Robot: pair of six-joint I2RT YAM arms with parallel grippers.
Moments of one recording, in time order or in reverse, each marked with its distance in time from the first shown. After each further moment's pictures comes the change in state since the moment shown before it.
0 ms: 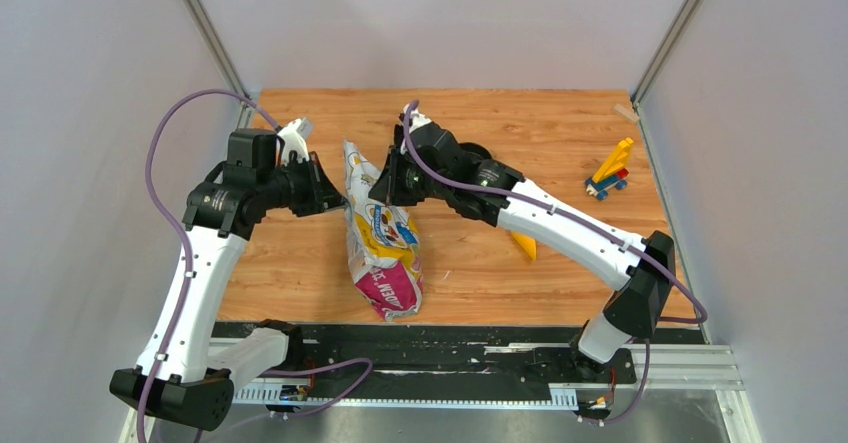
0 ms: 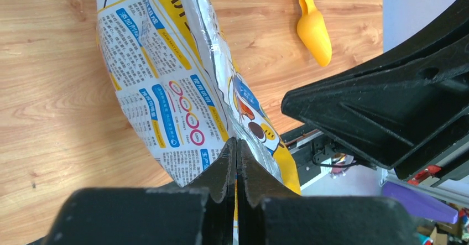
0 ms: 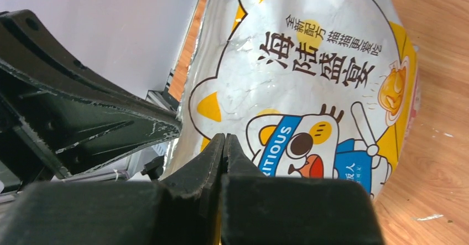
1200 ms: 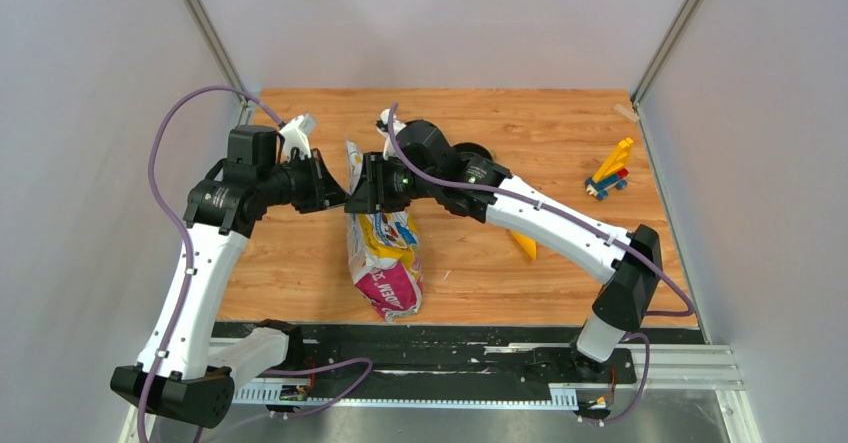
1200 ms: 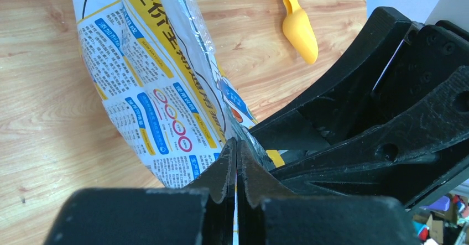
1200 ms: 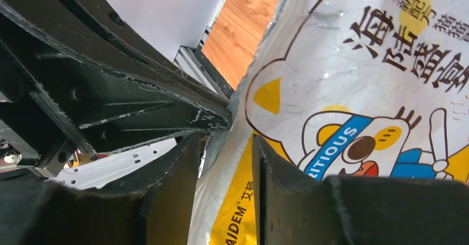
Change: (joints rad) left arm 0.000 0.012 0.011 0.020 0.051 0.011; right arm 0.002 0.074 0.068 0.012 -0.230 -0.043
